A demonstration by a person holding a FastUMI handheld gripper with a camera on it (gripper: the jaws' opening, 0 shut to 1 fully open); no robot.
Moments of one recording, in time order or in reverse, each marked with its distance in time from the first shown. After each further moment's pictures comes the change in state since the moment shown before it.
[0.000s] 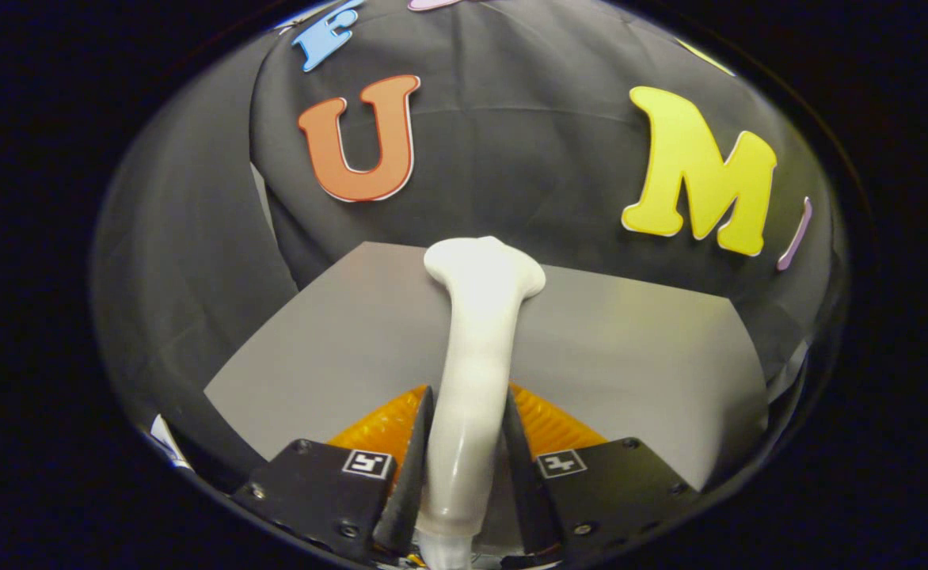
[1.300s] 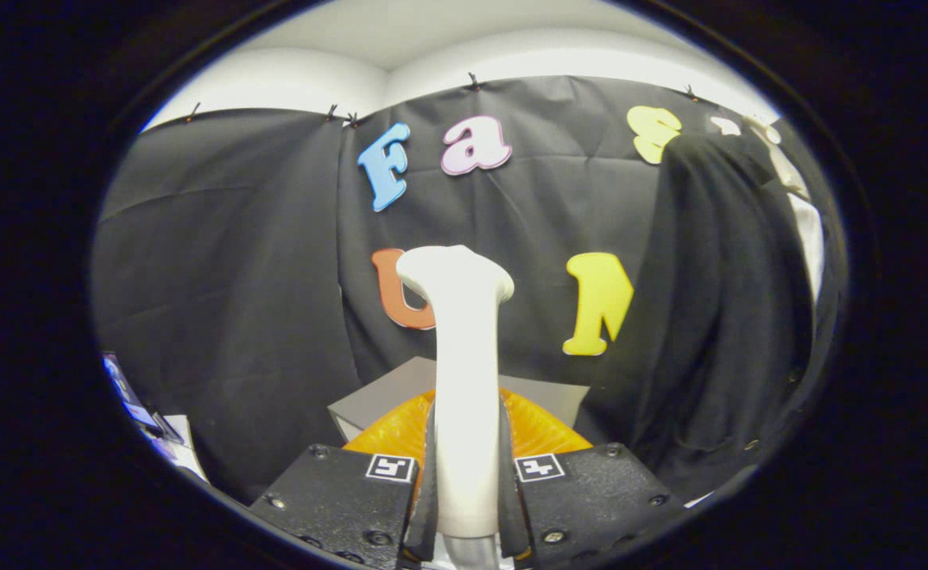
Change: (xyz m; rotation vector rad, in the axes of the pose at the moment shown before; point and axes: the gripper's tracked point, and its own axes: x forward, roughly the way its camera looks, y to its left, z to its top) arm -0.325 -0.083 0.023 -0.056 -0.502 0.117
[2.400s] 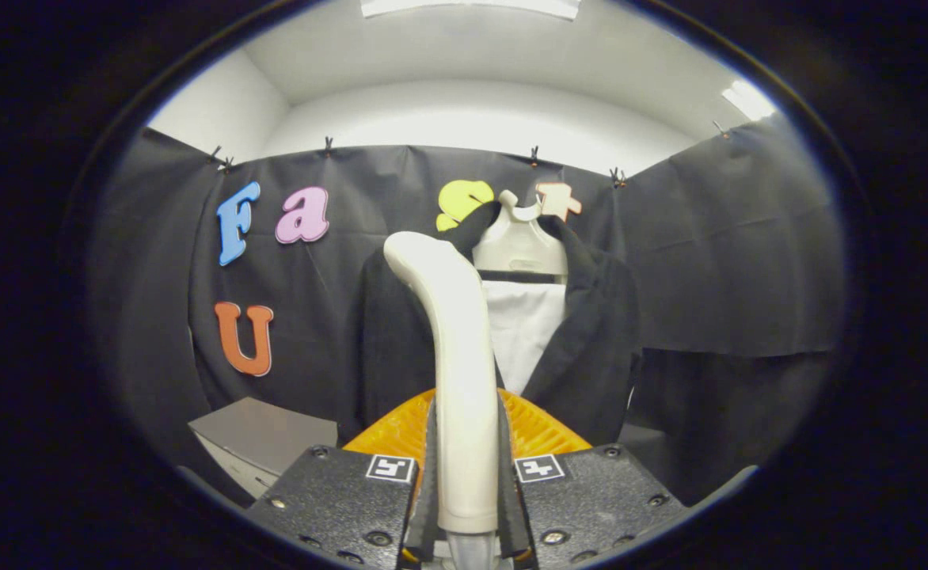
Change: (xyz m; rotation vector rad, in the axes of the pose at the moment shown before) arm -0.146 -0.223 0.050 0.000 -0.183 -0.508
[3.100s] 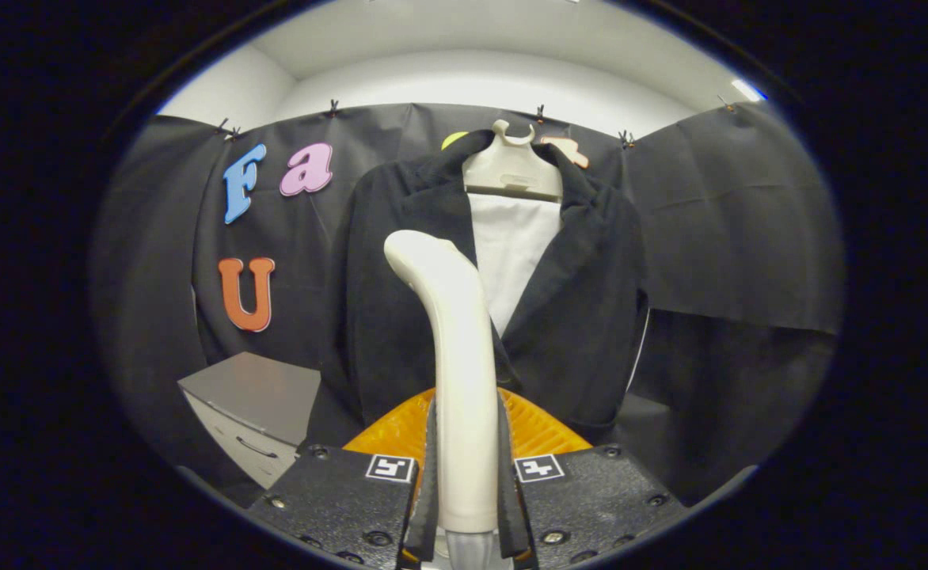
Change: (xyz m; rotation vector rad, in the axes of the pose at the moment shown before) arm 0.005 -0.036 -0.083 -0.043 0.111 0.026
